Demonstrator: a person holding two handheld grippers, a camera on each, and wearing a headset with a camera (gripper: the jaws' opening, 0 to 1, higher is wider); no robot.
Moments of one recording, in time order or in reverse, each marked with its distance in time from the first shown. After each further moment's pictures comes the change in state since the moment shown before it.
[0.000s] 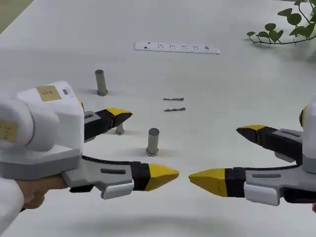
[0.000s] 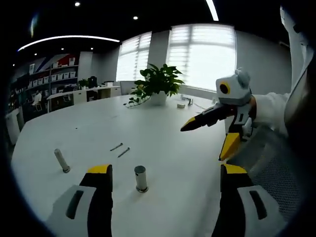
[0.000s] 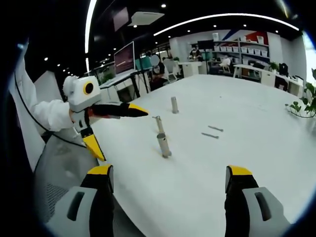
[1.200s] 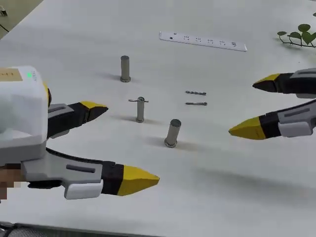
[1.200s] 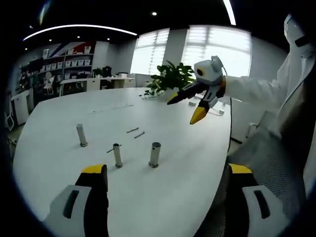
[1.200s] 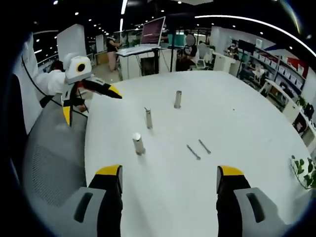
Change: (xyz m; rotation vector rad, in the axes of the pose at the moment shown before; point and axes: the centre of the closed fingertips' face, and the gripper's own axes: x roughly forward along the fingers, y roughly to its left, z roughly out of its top) left arm -0.052 0.017 -0.023 -0.133 0.025 0.112; right arm 0.034 -0.065 0.045 -0.438 0.251 0.143
